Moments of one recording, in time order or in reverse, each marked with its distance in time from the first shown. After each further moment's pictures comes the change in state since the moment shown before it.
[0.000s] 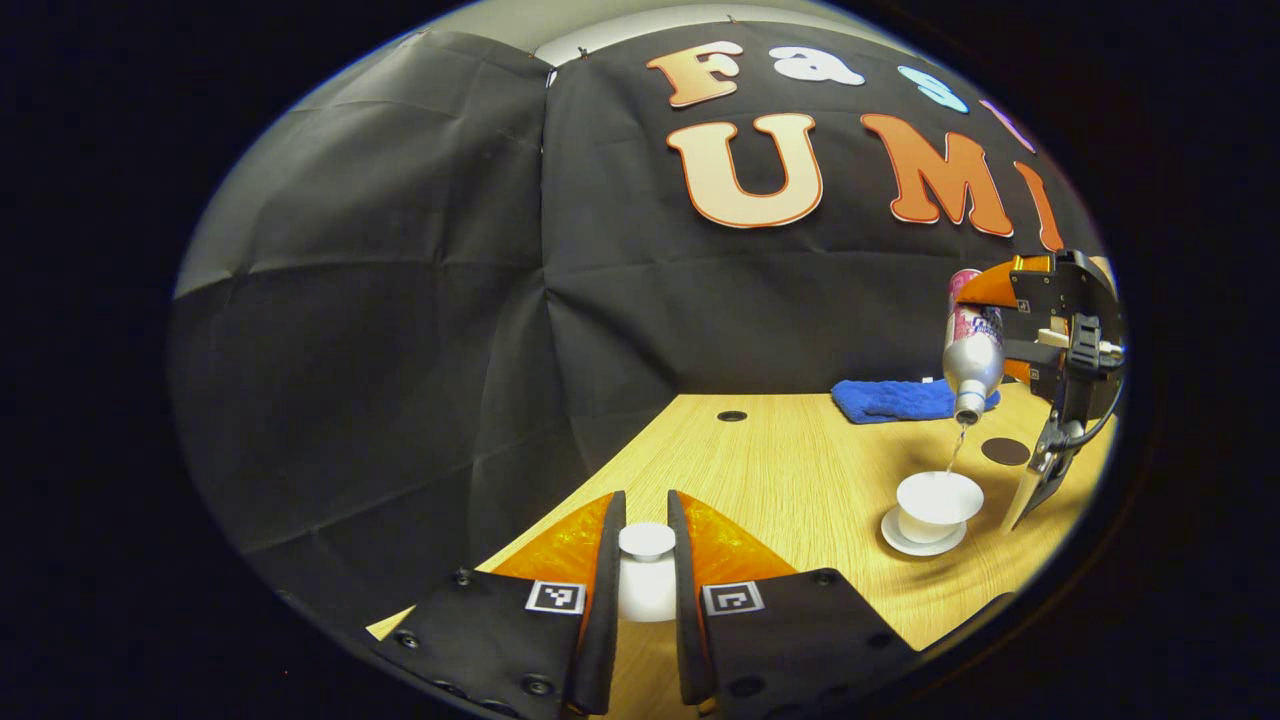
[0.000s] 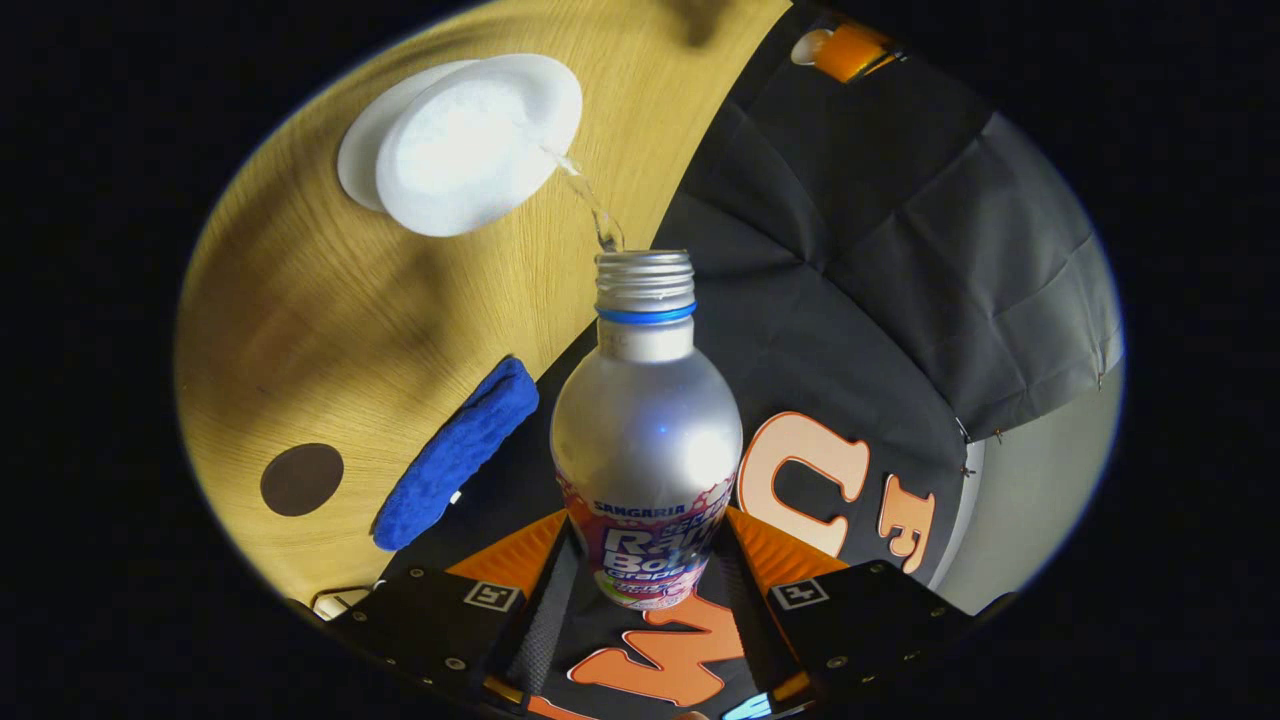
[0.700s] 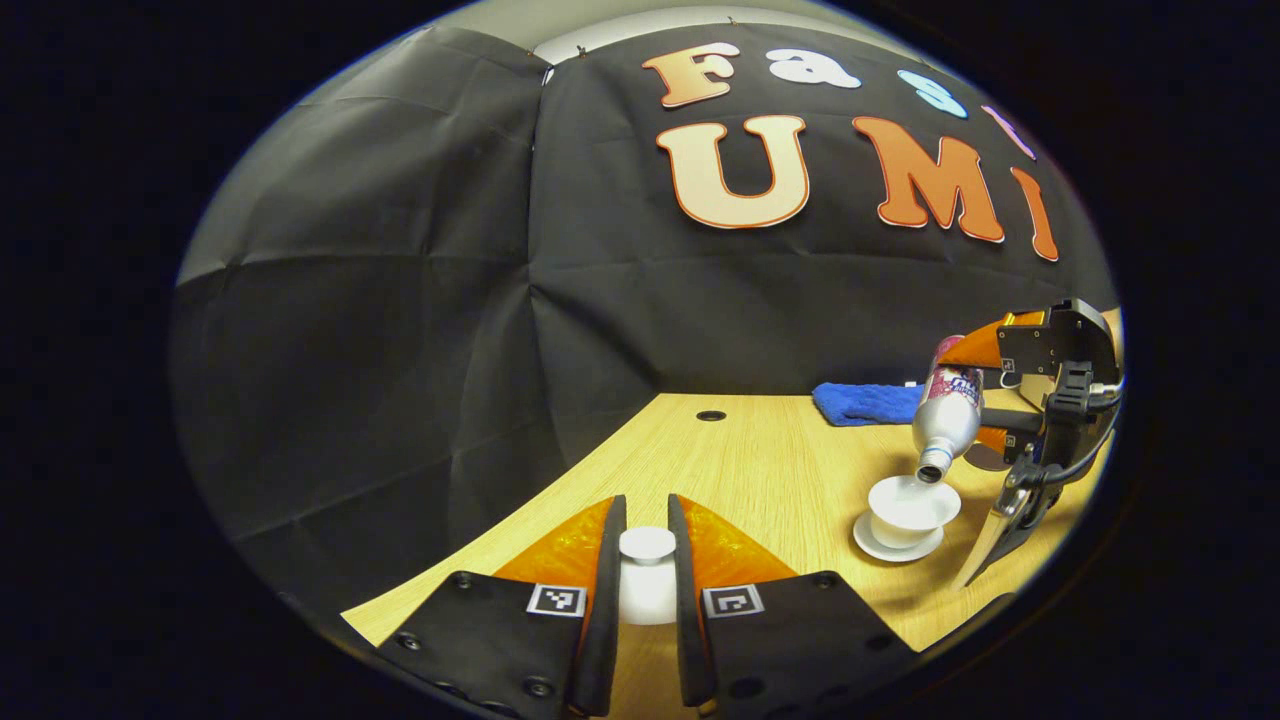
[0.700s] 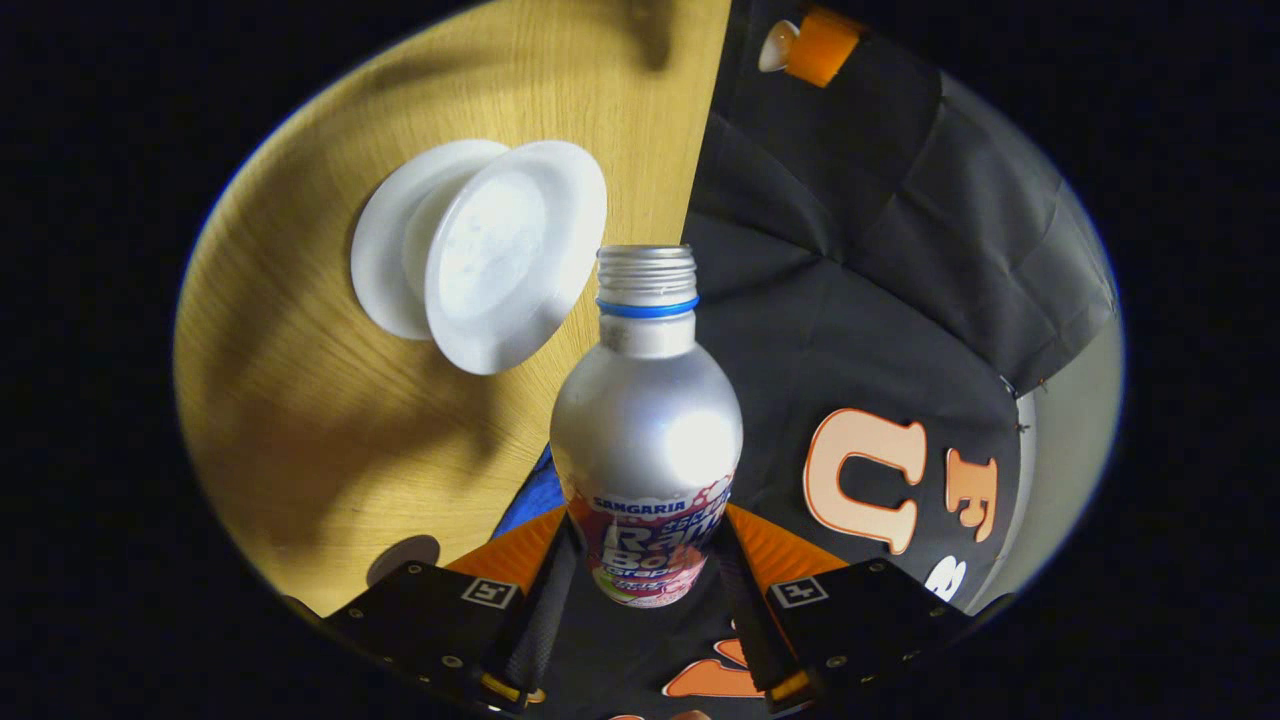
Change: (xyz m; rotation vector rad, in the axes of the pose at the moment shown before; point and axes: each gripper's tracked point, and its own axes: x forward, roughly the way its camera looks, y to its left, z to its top) left arm -0.003 -0.020 -0.002 -0.022 0.000 -0.053; right arm -0.013 0.045 0.038 0.252 -0.046 0.137
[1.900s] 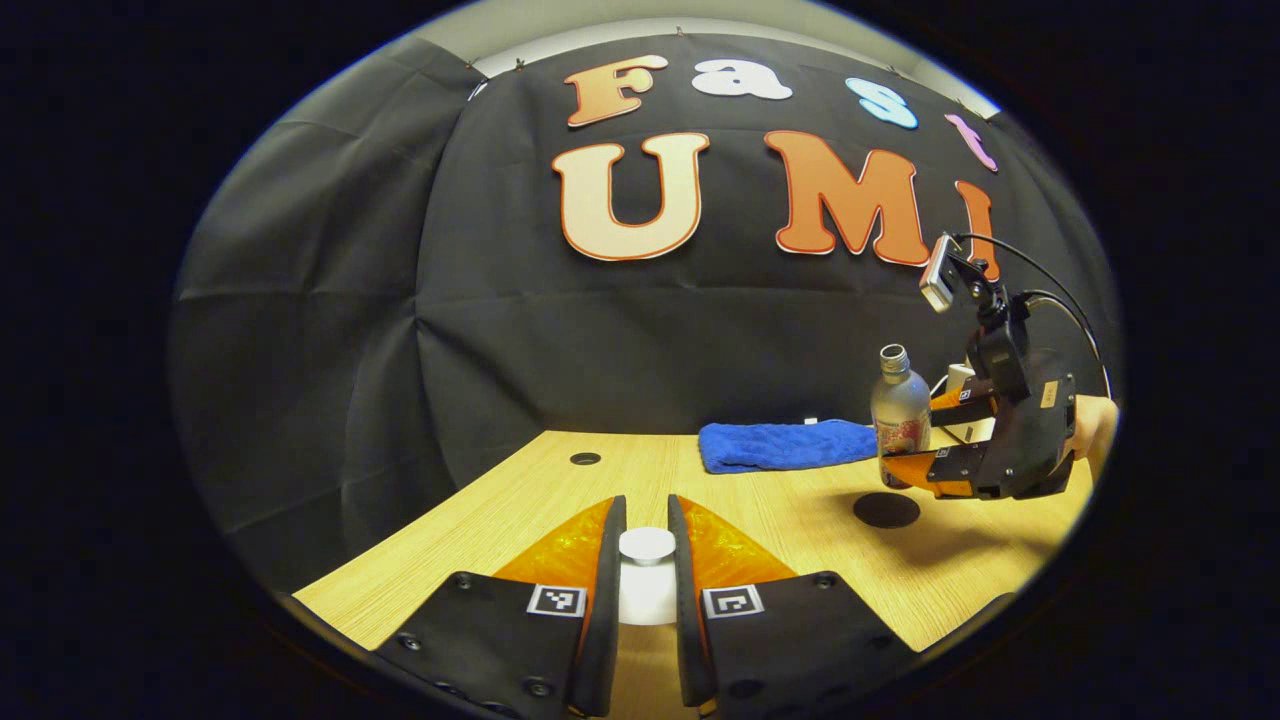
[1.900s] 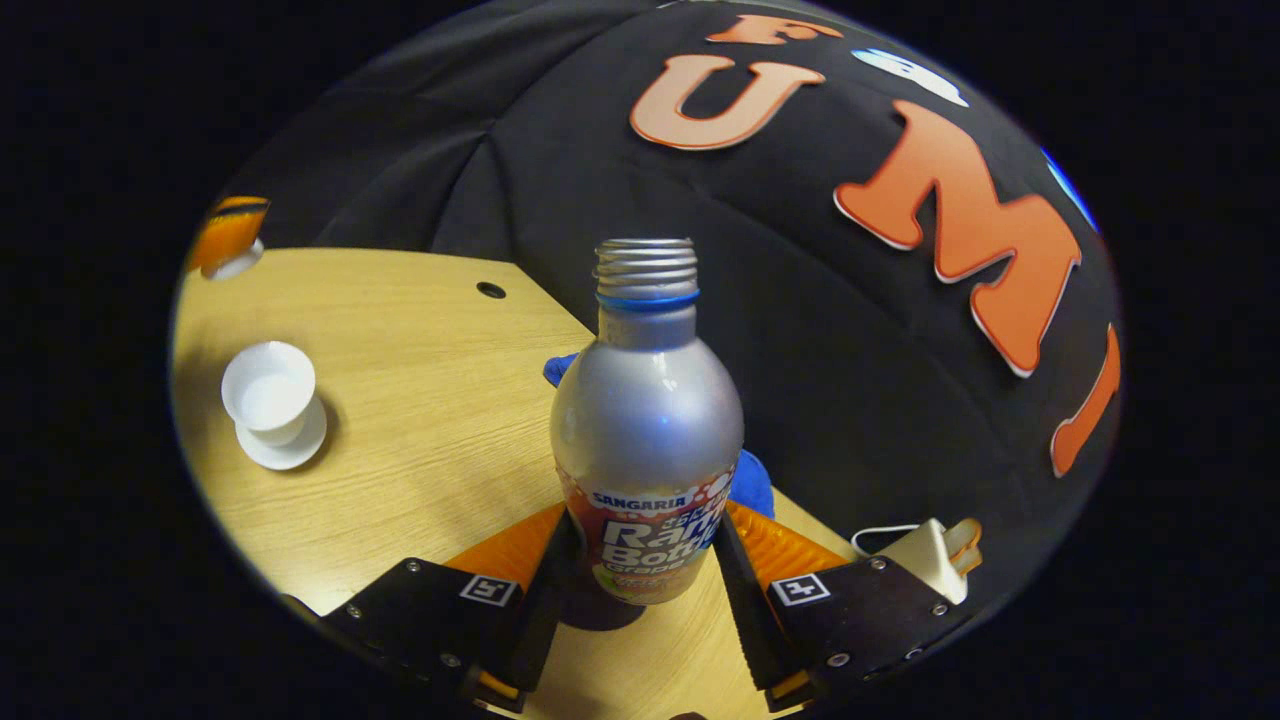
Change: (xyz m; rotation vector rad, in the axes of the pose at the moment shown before) left arm 0.014 -0.144 0.050 0.009 -0.066 -0.220; right arm -0.004 0.088 -0.136 1.463 0.264 0.205
